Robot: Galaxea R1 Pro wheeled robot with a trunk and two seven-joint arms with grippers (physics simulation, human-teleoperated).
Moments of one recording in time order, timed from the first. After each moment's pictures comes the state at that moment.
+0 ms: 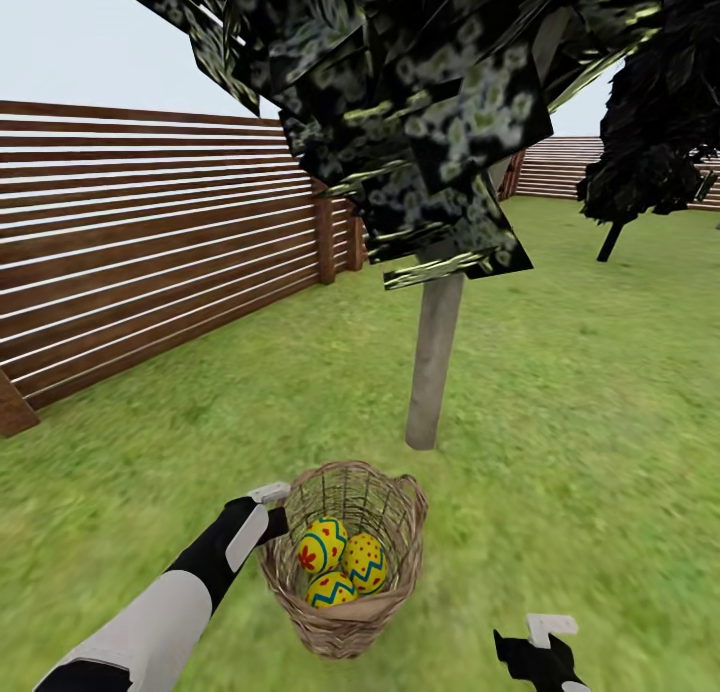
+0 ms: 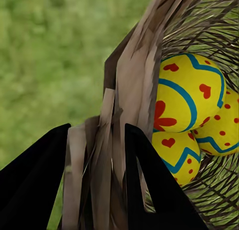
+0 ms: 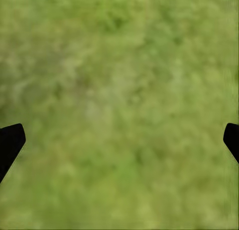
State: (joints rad) left arm -0.72 -0.07 -0.13 -0.52 0.51 0.52 0.38; right arm -0.41 -0.09 -0.06 -0.25 0.01 -0.19 -0.01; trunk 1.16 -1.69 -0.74
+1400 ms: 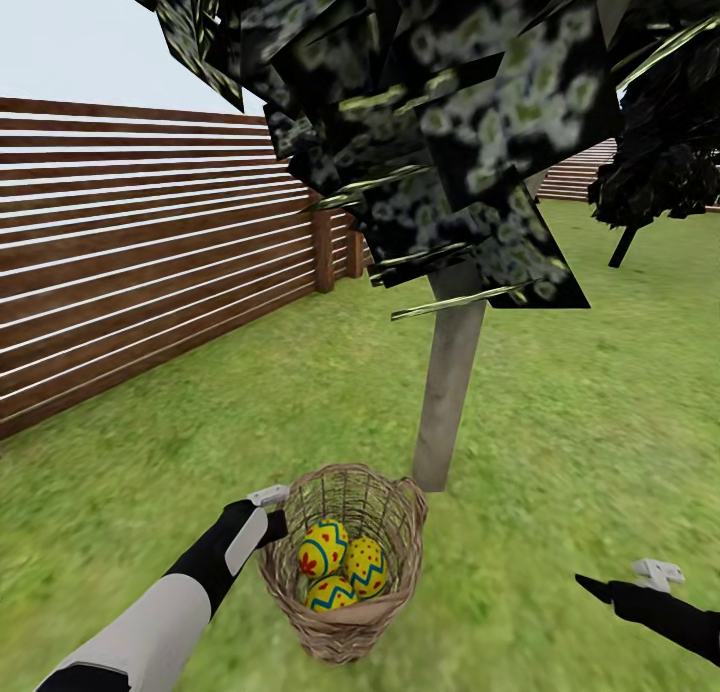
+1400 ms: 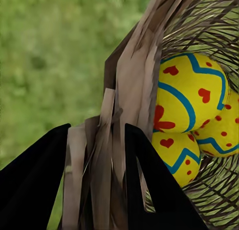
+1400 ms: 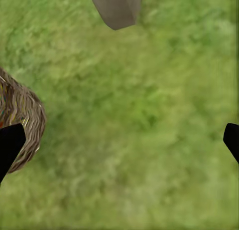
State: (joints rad) left arm -0.72 -0.06 -0.12 -0.52 0.51 0.52 0.38; right arm -0.42 -0.45 -0.39 -0.52 -0.02 0.24 0.79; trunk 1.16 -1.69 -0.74
